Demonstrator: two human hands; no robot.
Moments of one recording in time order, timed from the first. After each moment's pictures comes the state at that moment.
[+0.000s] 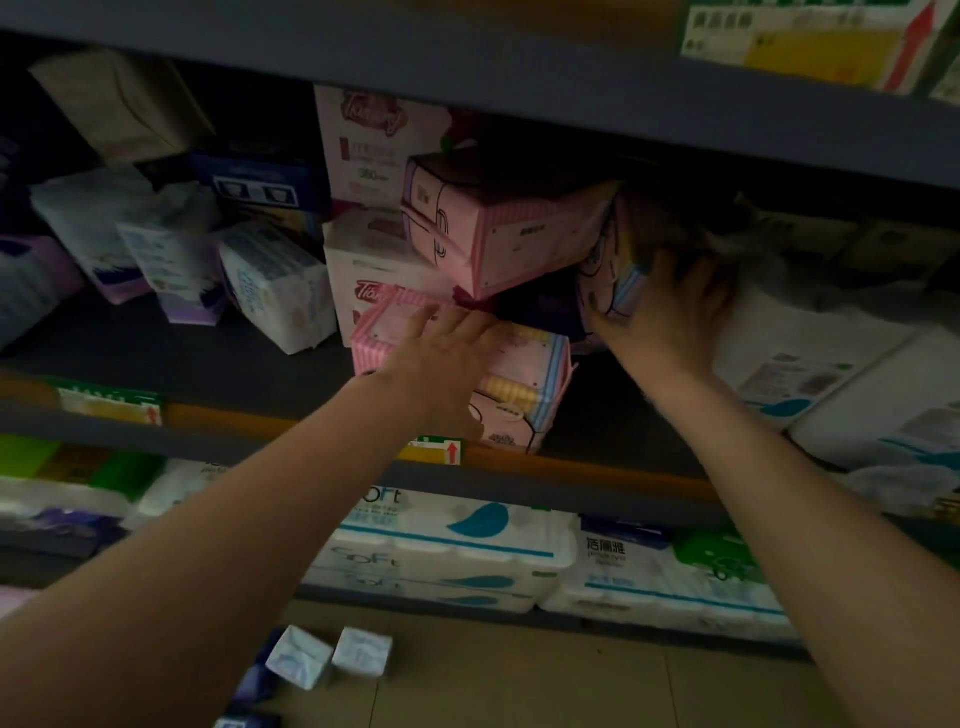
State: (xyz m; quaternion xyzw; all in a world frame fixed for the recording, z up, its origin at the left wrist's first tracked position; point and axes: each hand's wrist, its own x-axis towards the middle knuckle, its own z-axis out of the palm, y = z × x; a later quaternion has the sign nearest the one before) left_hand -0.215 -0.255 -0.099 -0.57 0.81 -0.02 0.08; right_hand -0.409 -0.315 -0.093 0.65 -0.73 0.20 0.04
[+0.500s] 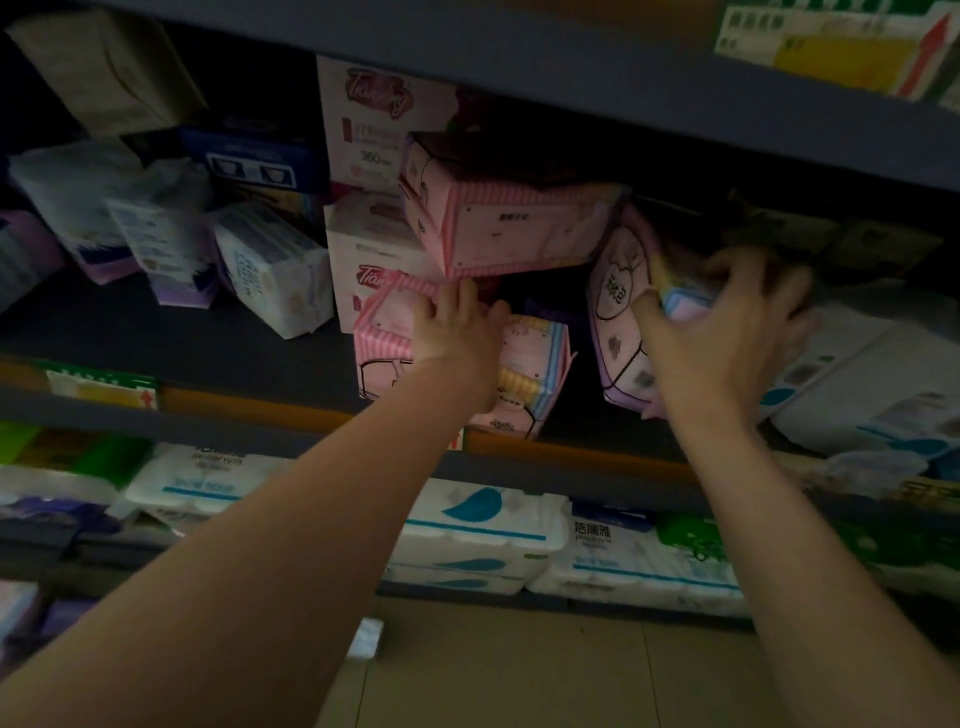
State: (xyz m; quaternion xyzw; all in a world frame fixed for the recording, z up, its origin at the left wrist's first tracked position) left_hand -0.239 -0.262 -0.101 -0.68 0.73 -0.02 0.05; right_hand -0.402 -0.246 -0.064 0.55 -0.74 0.37 0.09
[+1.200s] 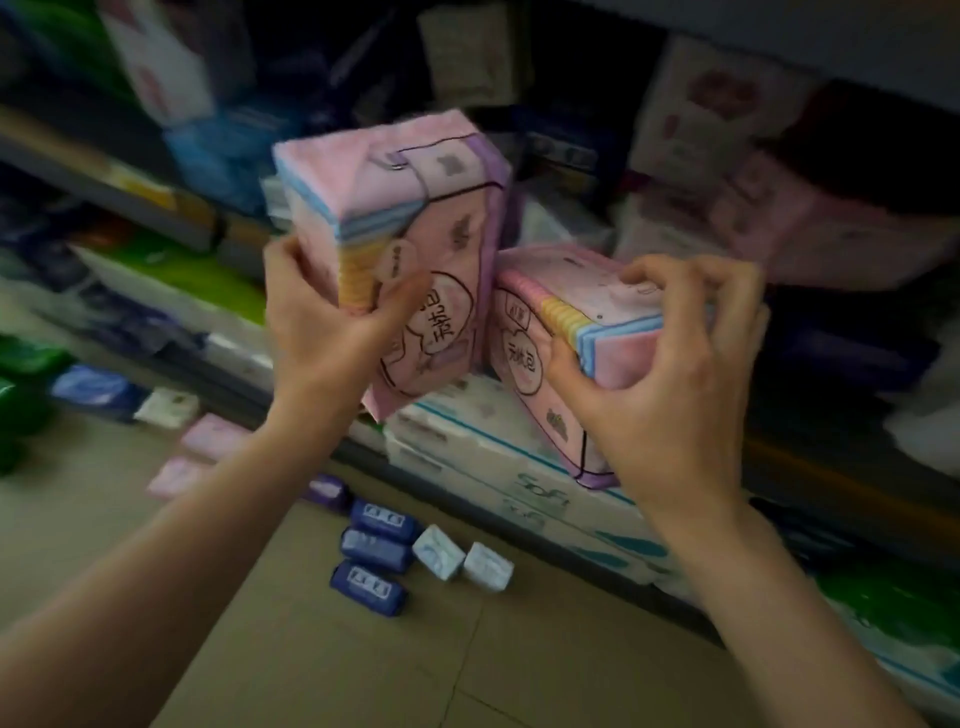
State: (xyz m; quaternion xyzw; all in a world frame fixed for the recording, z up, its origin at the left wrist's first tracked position) left_hand 0.037 -0.062 -0.097 -0.71 0.31 0.11 -0.62; right_hand -0.158 -0.105 -0.058 0.80 -0.45 0.40 -0.03
